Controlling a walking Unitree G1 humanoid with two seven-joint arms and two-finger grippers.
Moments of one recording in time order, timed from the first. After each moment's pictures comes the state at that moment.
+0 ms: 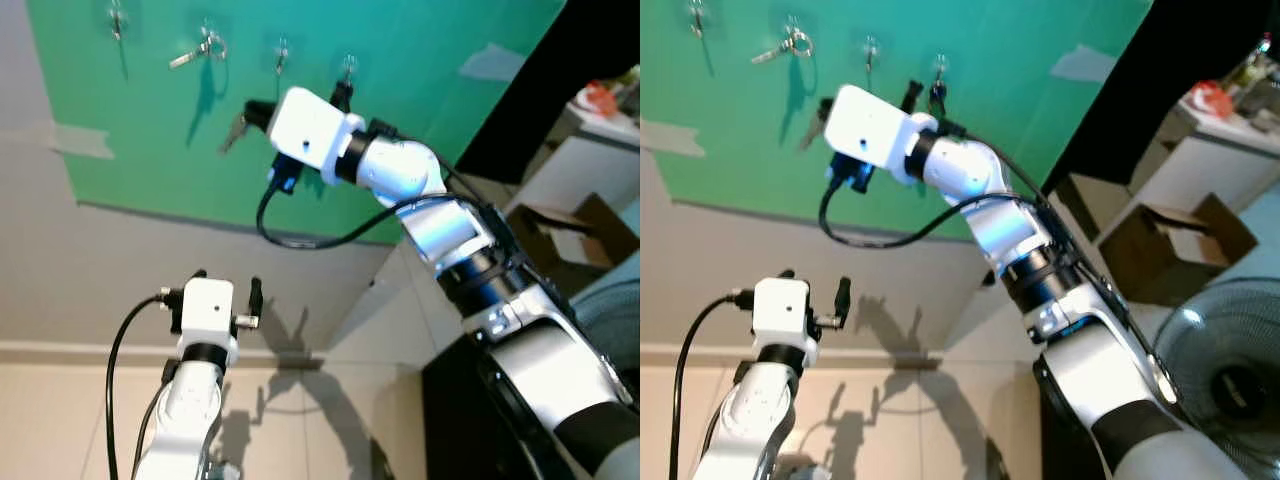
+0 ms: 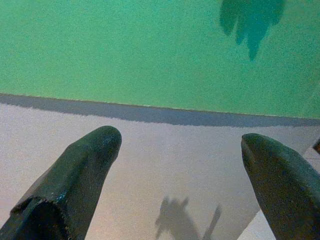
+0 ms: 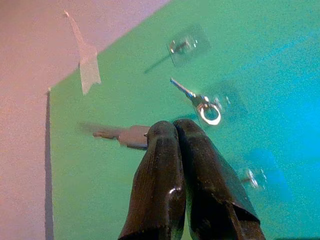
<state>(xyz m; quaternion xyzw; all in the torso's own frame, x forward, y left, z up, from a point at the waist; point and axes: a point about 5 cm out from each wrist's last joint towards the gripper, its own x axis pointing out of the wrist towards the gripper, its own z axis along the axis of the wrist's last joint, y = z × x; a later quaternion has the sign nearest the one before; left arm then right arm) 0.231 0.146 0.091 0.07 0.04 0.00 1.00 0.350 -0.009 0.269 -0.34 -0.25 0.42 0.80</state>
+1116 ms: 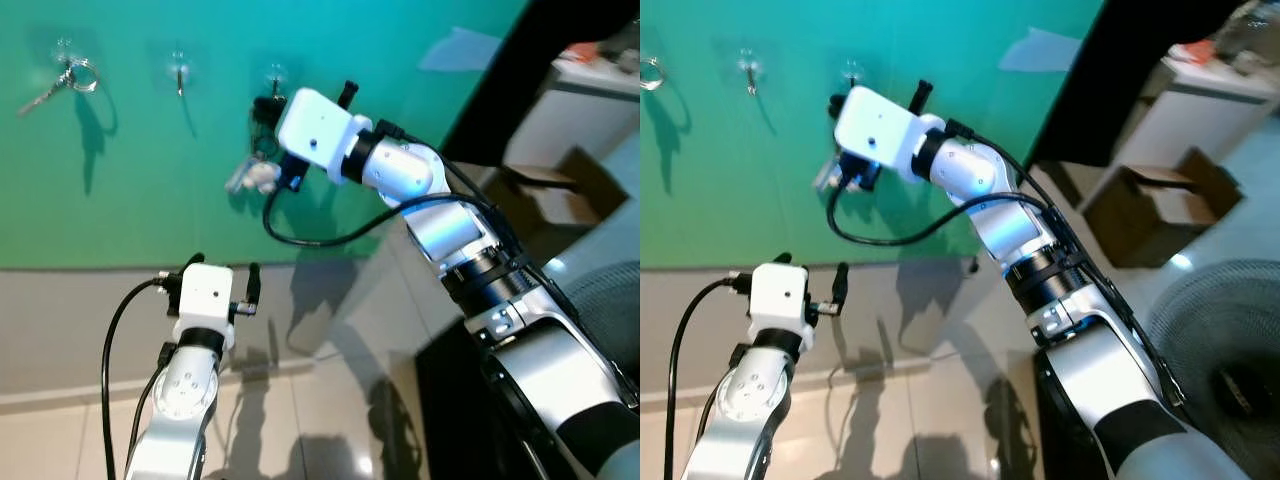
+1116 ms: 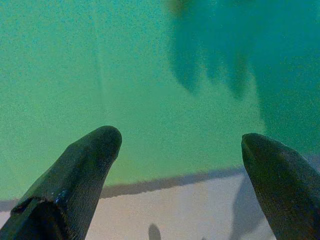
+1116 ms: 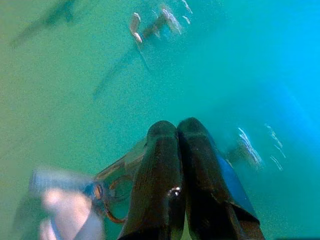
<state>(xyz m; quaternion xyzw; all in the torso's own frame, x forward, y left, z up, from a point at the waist) 0.244 0.150 0.105 0.10 0.01 -0.01 1.00 0.350 -0.011 0.266 -0.35 -0.26 0.42 0.80</state>
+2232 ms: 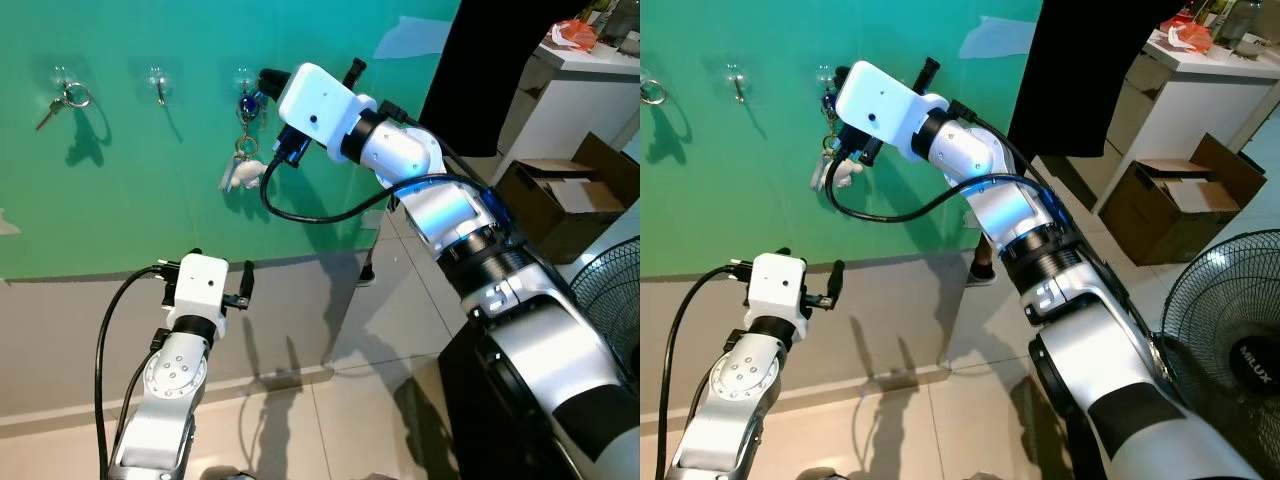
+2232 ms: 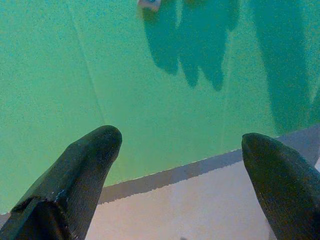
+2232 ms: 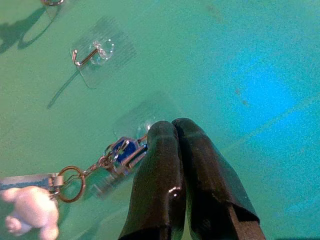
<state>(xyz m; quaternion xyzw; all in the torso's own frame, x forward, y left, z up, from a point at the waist) 0.257 0.168 0.098 0.12 0.04 -0.02 0.99 0.367 -0.014 0.287 -0.35 -0.28 0.36 0.82</state>
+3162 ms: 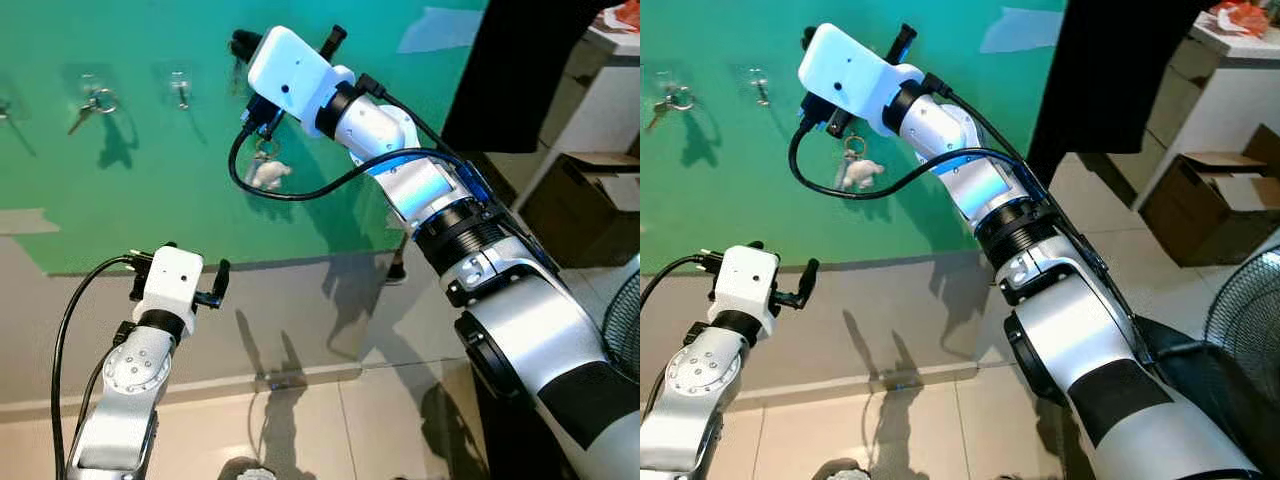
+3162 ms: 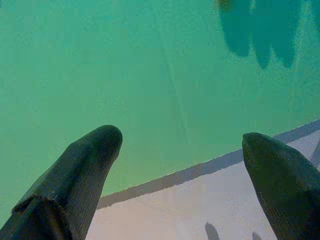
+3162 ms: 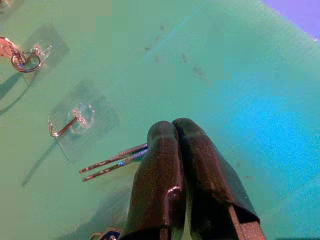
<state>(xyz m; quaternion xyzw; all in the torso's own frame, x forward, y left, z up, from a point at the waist) 0.254 0.200 0.112 0.17 0.06 -0.03 0.98 0.371 0.008 0.301 -0.33 -0.31 0.34 0.82</state>
